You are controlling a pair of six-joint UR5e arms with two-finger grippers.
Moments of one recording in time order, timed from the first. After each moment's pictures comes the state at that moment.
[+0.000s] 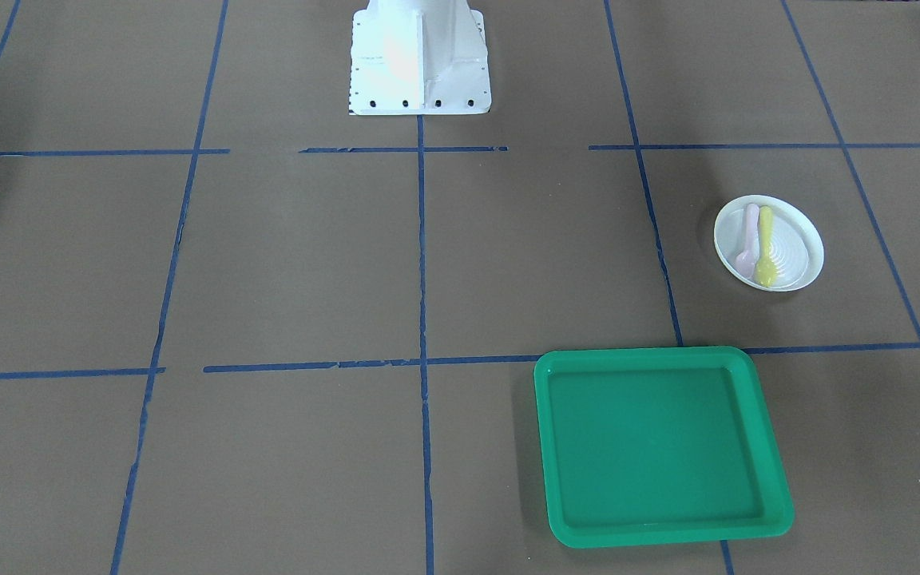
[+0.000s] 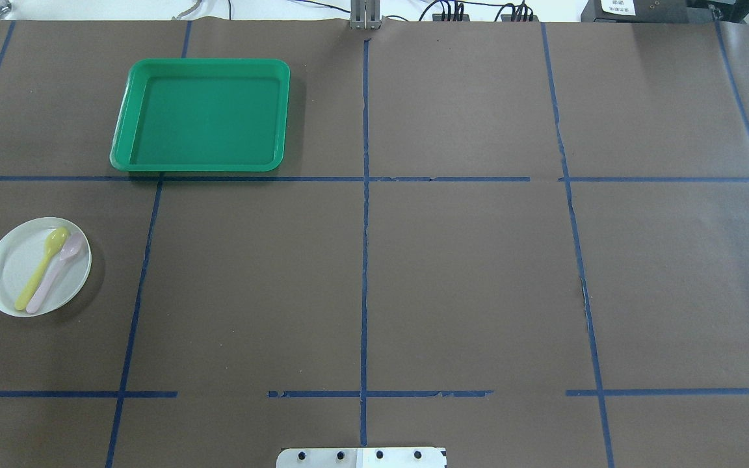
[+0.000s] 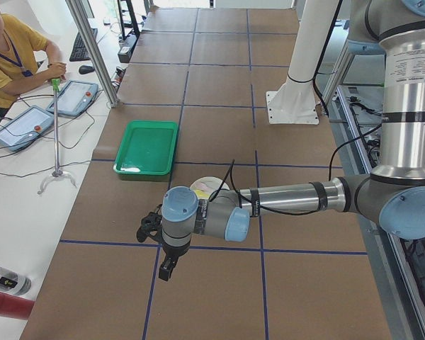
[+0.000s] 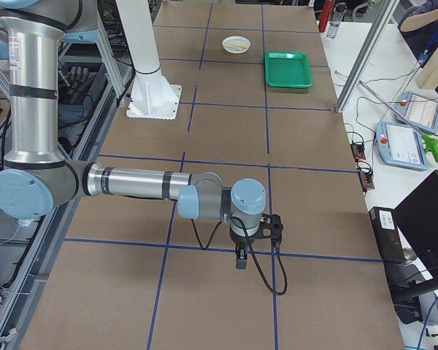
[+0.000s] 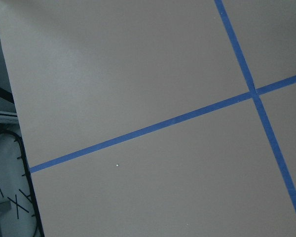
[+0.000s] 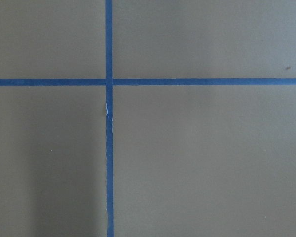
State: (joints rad) left arm -1.58 -1.53 -1.50 -1.87 -2.23 0.16; right arm 1.58 -1.64 1.61 -1.53 2.28 0.03
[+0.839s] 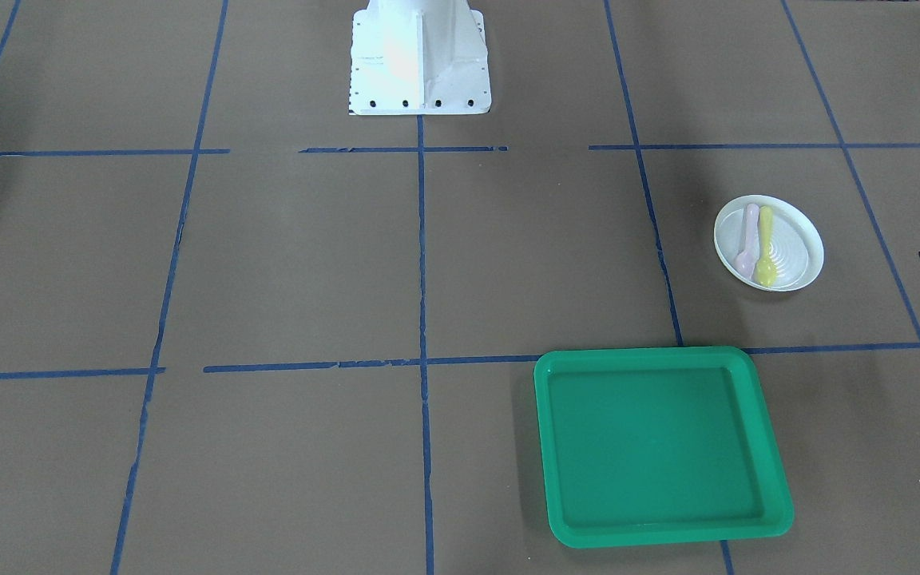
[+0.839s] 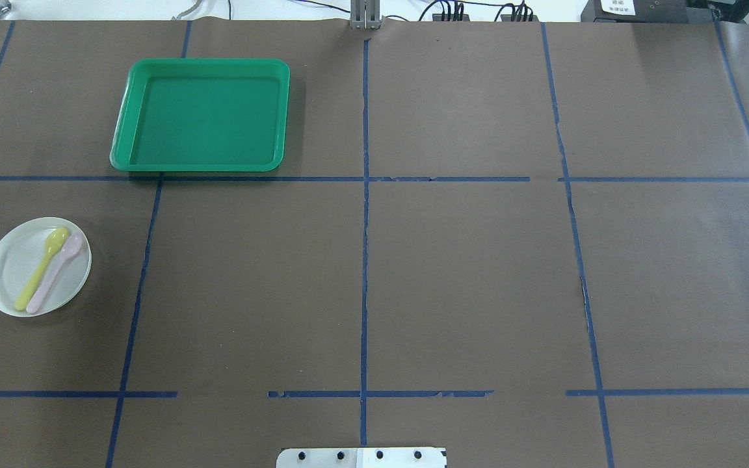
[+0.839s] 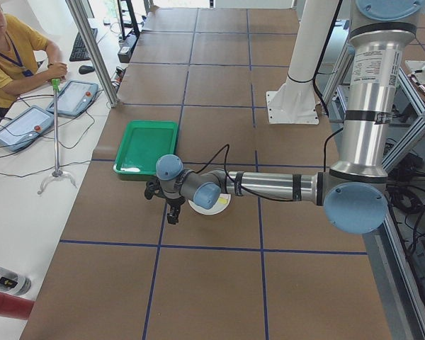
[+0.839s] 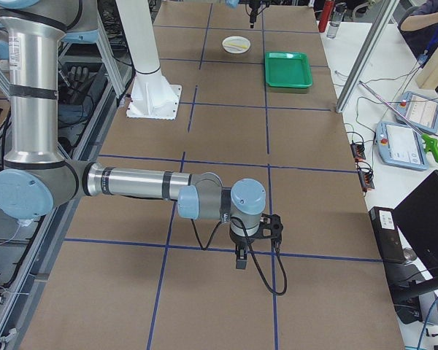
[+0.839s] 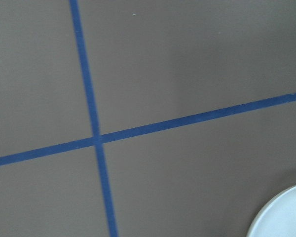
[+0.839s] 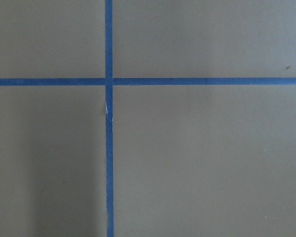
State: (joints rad) left arm -1.19 -1.64 -1.46 -2.02 -2.30 -0.35; right arm 1.58 -1.64 1.61 -1.53 2.28 0.03
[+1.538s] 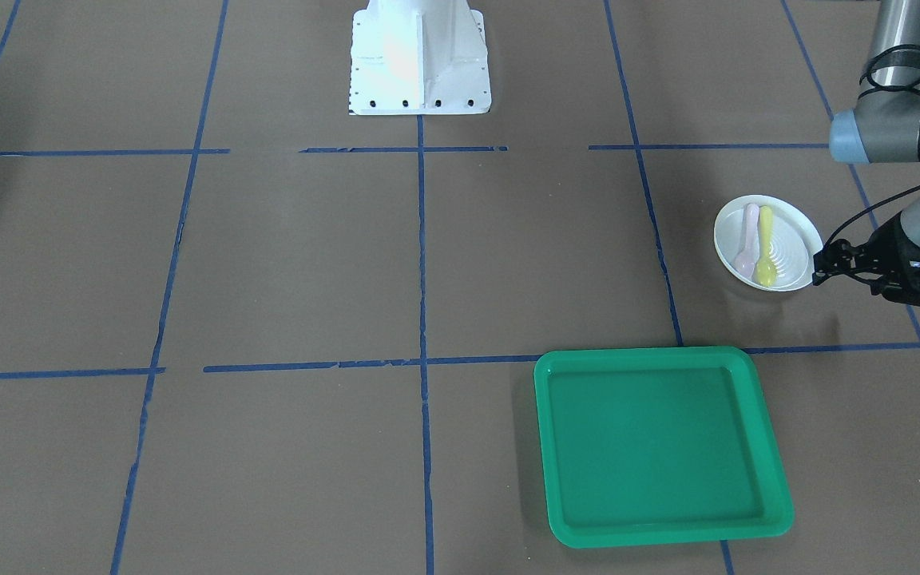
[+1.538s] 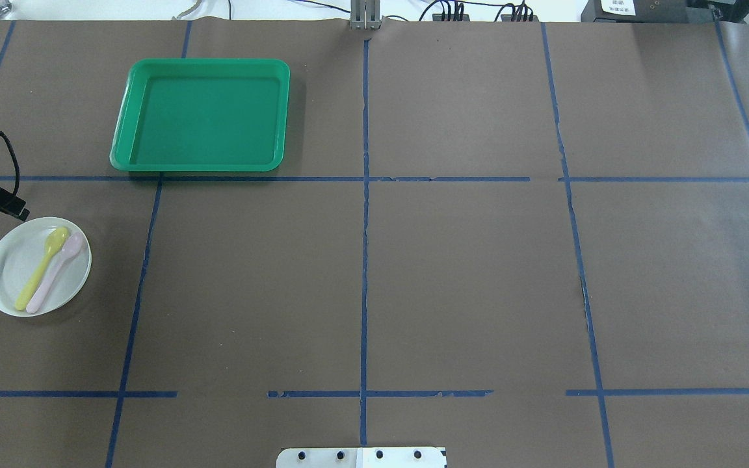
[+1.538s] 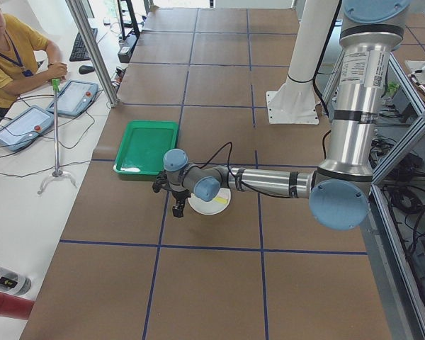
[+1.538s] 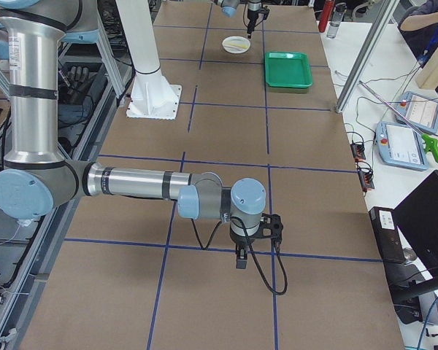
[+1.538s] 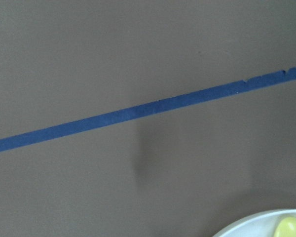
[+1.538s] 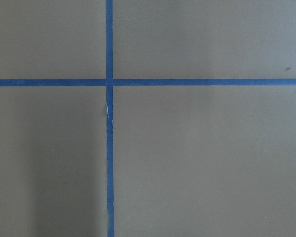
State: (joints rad) left arm -1.09 -1.65 -1.48 -2.02 -2.24 -0.37; right arm 1.58 -1.64 1.61 -1.53 2.28 0.03
